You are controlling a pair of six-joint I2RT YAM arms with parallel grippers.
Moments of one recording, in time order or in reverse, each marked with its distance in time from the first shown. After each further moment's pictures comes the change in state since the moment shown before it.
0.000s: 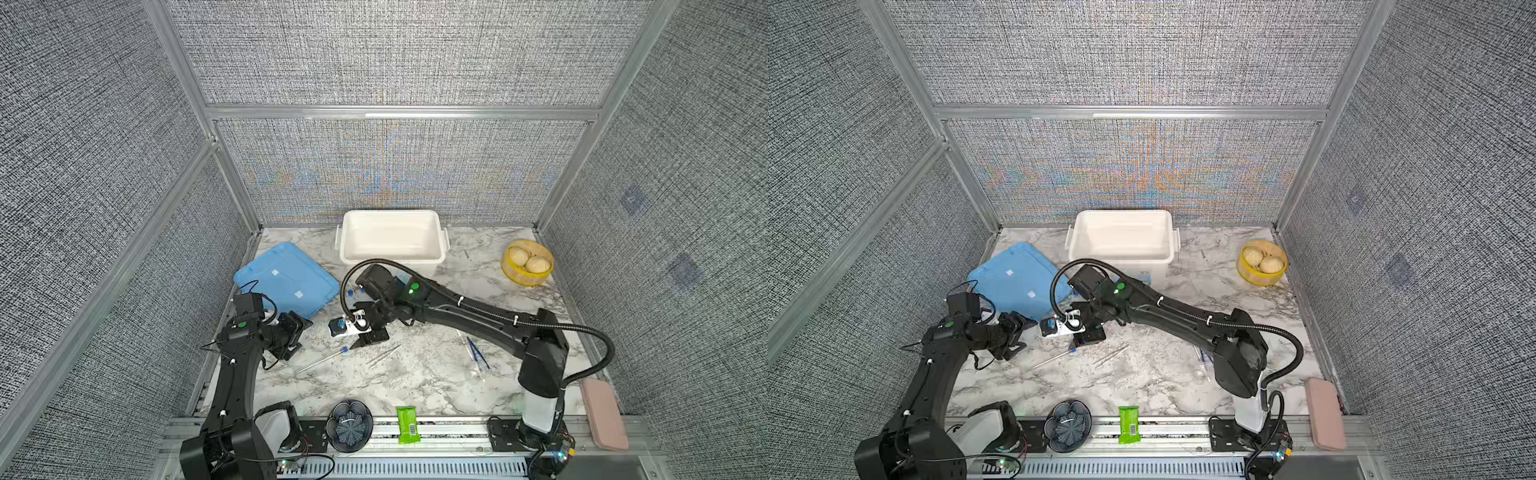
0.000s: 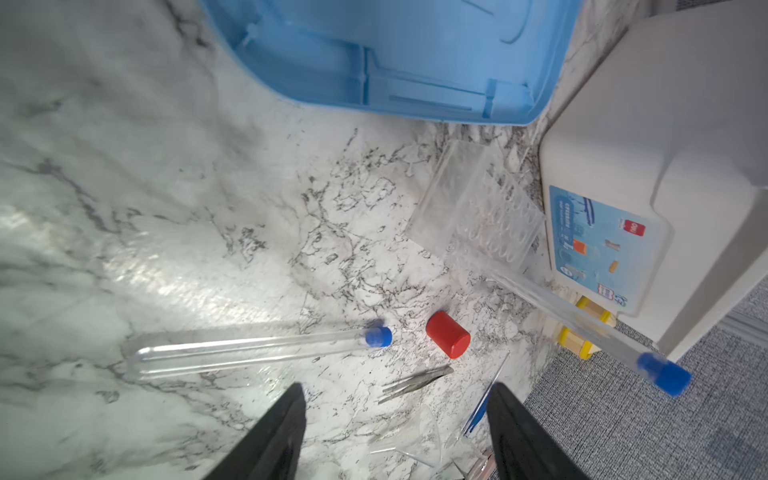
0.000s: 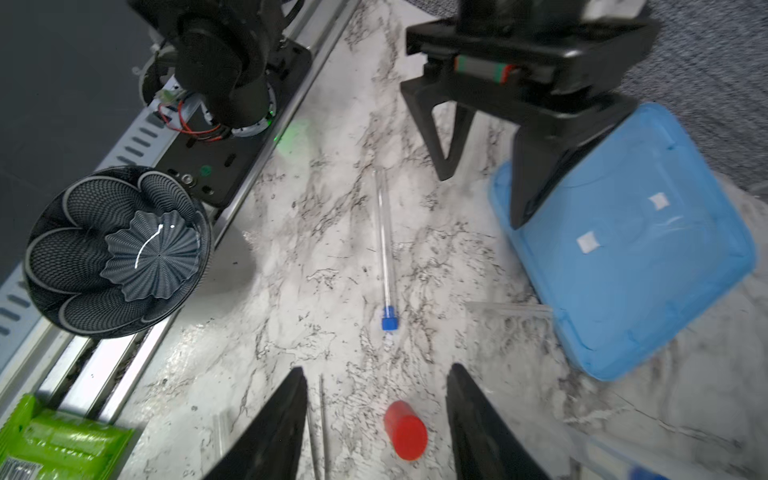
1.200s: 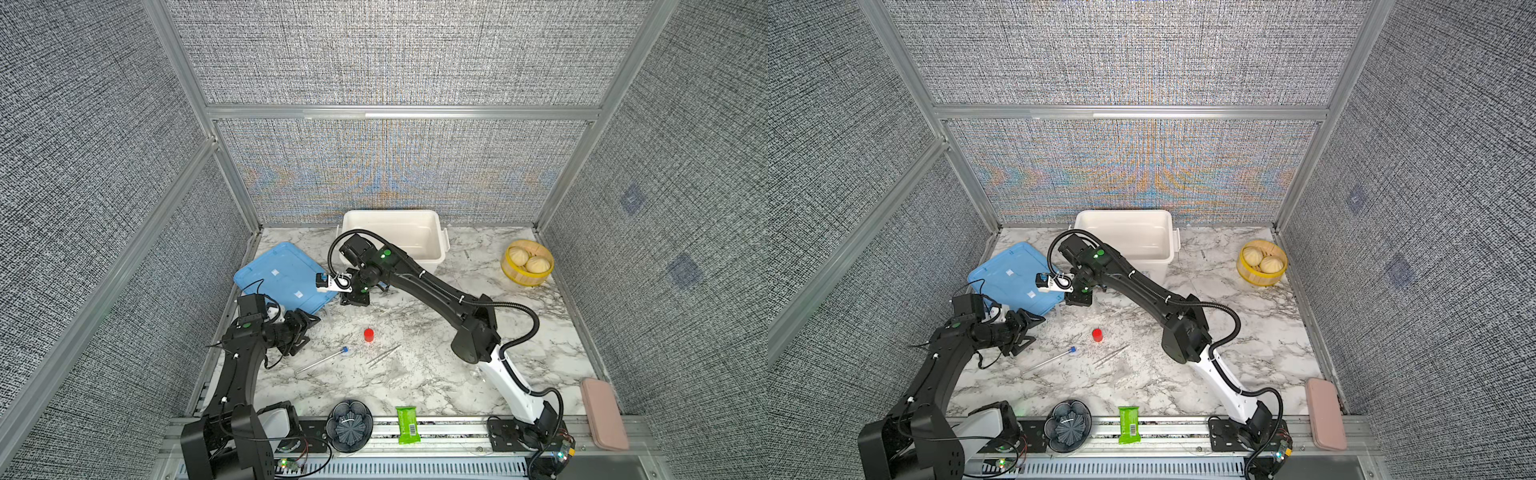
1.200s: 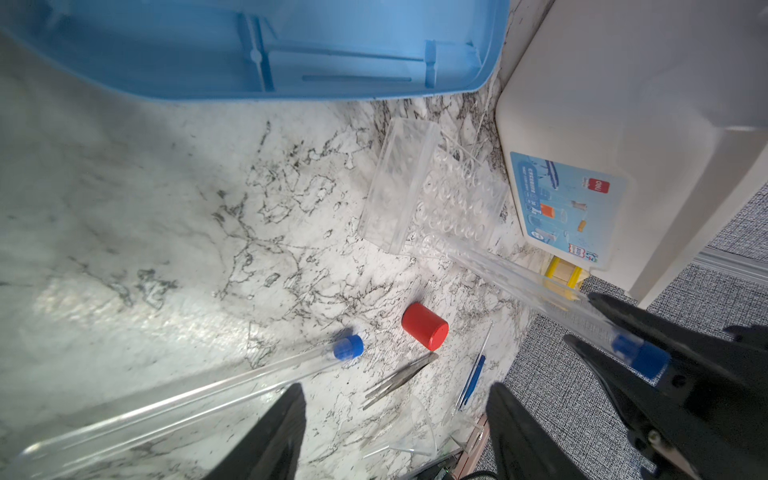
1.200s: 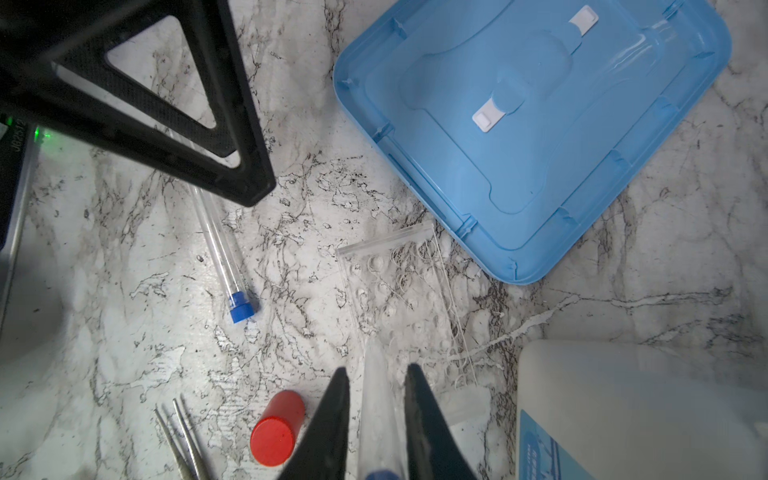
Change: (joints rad) left arm -0.007 0.045 -0.063 0.169 0.158 0.076; right arm -0.125 0.540 0.848 -0.378 0.182 0.209
